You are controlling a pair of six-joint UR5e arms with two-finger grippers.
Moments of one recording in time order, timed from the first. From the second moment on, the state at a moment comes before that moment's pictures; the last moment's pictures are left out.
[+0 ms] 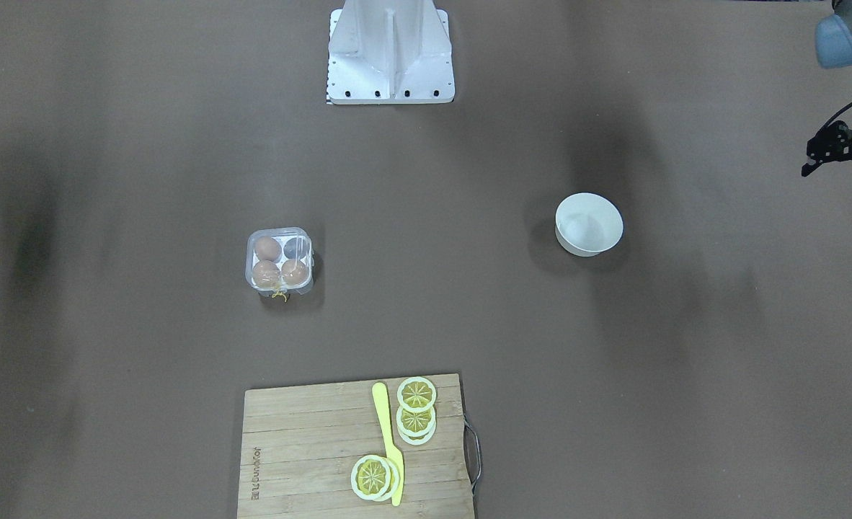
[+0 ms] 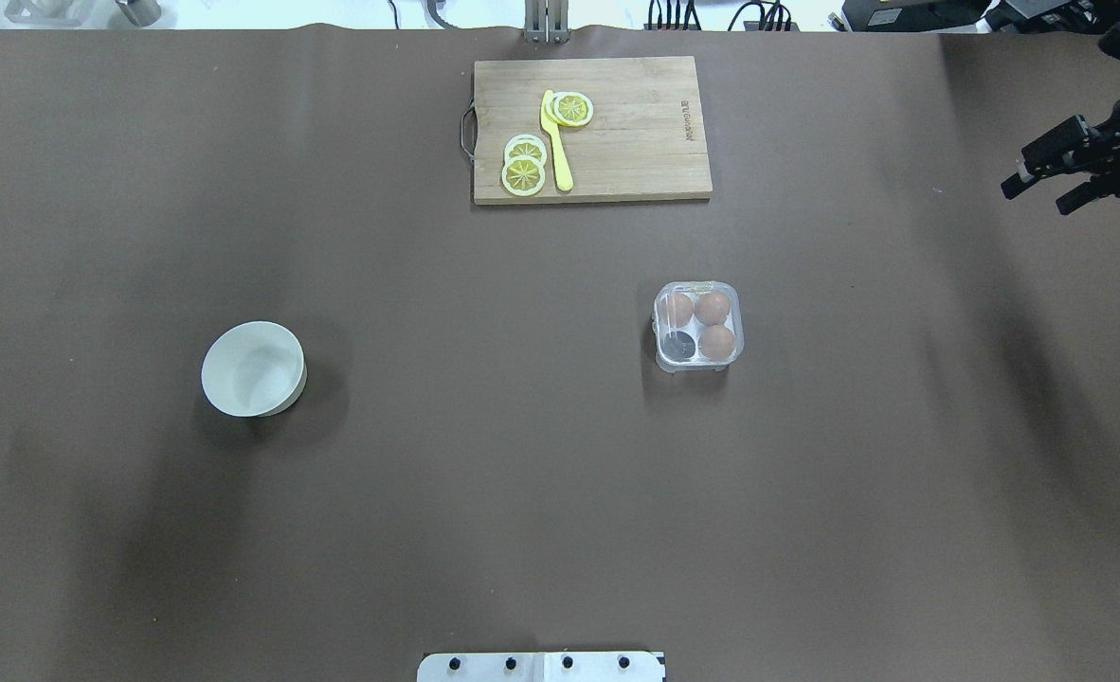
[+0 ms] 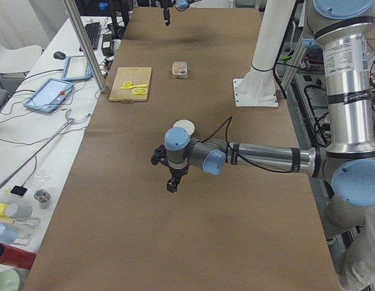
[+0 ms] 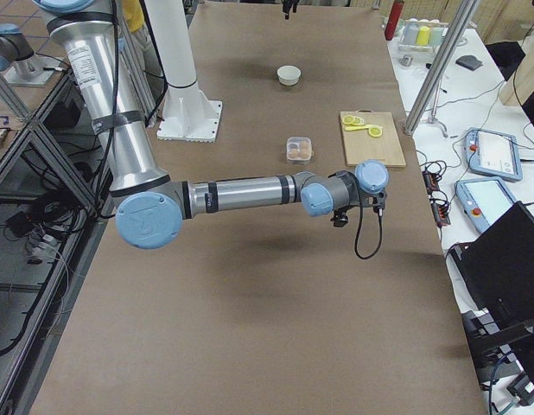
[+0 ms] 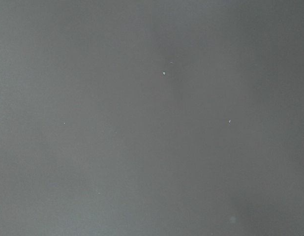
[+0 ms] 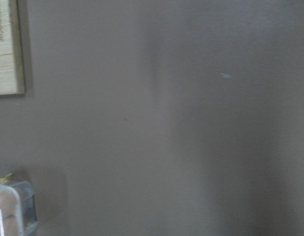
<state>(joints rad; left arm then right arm) -1.28 -1.39 -1.78 -1.86 -2.33 0.02 1.32 -1.31 1.37 -1.32 2.64 0.39</state>
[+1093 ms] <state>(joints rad) -1.35 -1.37 -1.68 -1.86 -2.35 0.01 1.46 -1.47 1.37 -1.32 2.37 0.21</state>
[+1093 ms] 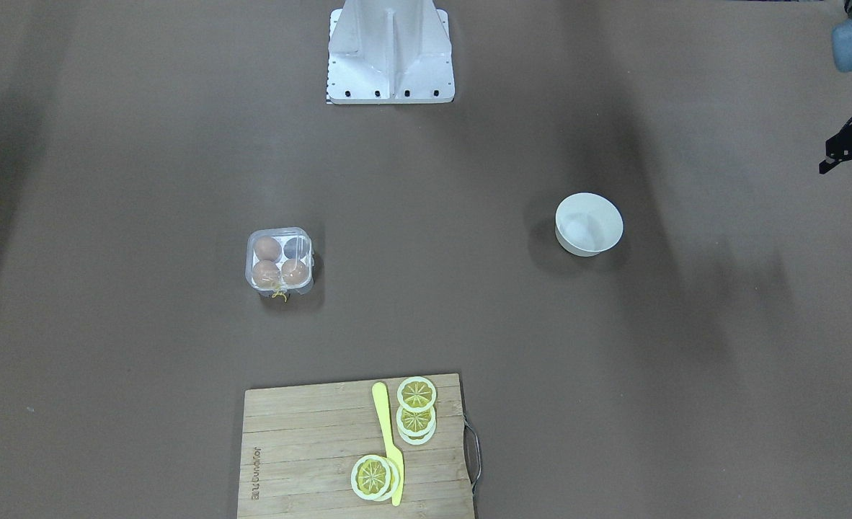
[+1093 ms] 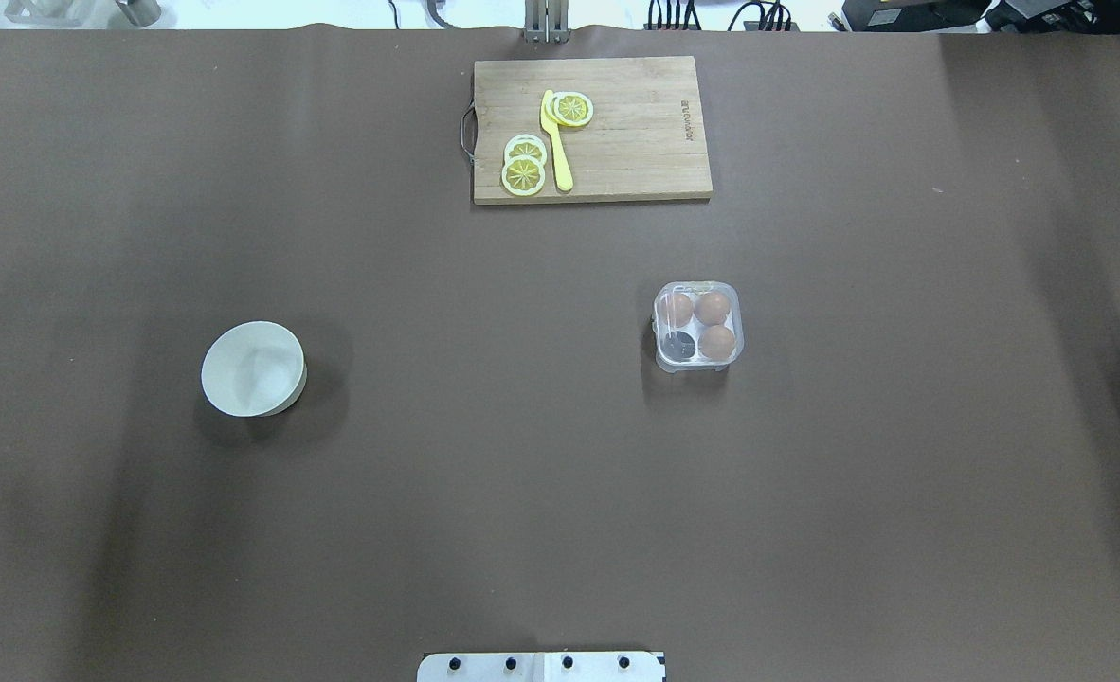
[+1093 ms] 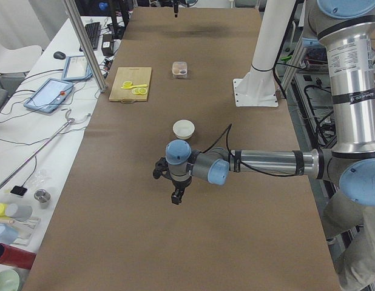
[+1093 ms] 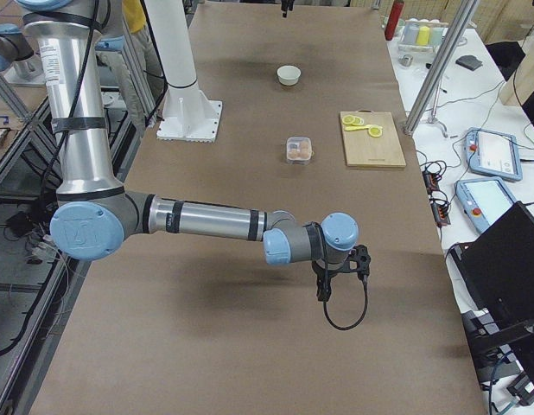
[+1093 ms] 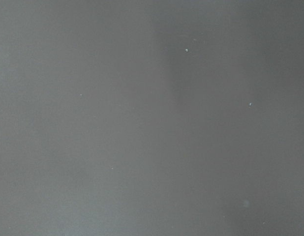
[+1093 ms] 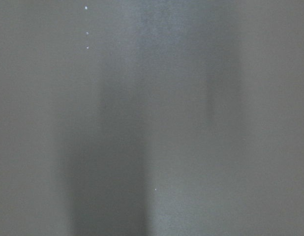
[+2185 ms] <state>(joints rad) -1.51 -1.61 -1.51 -1.70 -2.46 0.02 1.51 -1.47 1.38 -1.38 2.29 0.21</state>
